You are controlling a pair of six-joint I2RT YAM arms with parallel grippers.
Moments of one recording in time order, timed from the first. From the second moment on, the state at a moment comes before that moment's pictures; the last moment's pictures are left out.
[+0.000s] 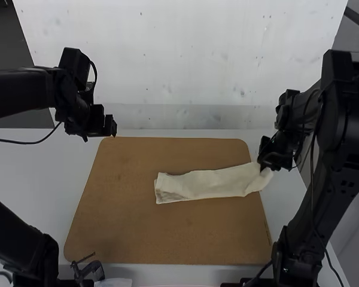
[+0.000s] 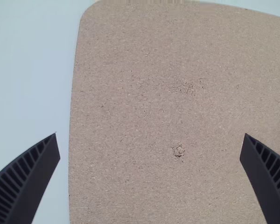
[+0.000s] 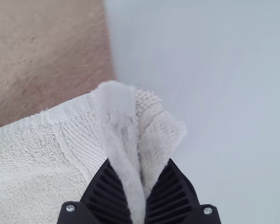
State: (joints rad) left arm -0.16 1.32 0.93 -0.57 -0.06 -0.16; right arm -0.18 1.59 0.81 -0.41 -0.10 0.09
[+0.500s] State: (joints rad) left arm -0.12 1.31 0.90 -0.56 -0.04 -0.14; right arm -0.38 1.66 0.94 -0.50 -0.08 -0.07
